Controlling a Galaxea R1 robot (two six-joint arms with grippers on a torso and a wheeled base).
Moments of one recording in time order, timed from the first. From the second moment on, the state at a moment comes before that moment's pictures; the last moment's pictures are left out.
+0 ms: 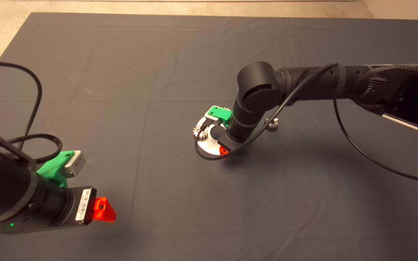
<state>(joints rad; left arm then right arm) -0.53 2.05 -0.38 0.07 1.53 -1.79 0.31 2.87 -1.27 -0.35 -1.53 0.74</state>
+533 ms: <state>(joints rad) -0.53 2.05 -0.38 0.07 1.53 -1.79 0.30 2.88 -1.28 -0.35 -1.53 0.72</state>
